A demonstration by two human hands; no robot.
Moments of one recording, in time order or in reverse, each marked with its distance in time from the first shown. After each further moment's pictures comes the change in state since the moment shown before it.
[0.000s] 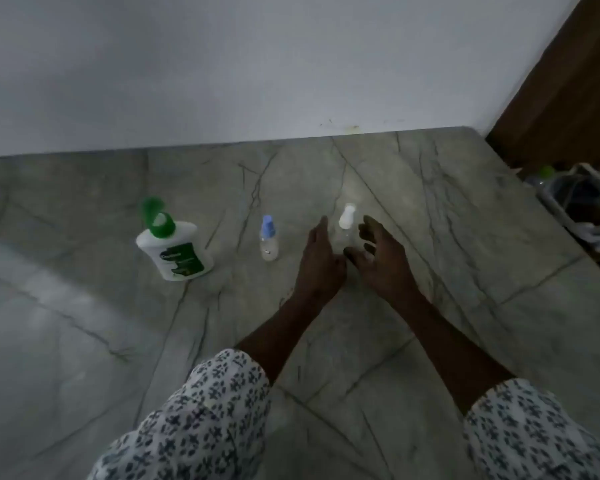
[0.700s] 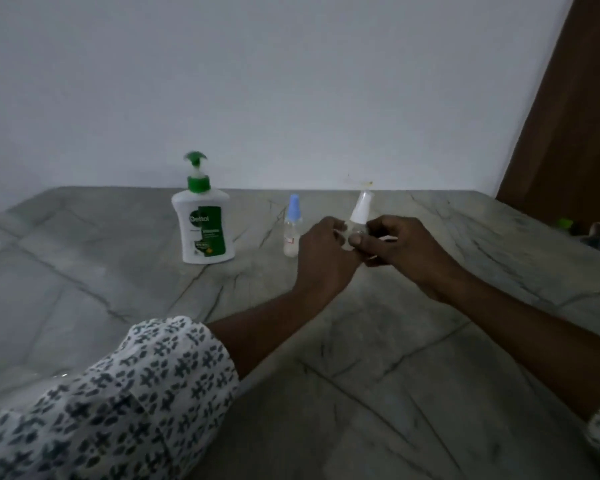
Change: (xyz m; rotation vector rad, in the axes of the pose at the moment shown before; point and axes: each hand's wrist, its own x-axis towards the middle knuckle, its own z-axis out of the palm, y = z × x) left_hand -0.049 -0.025 -0.014 -0.115 0.336 0.209; right_hand -0.044 -0.006 0.009 0.279 -0.050 -0.317
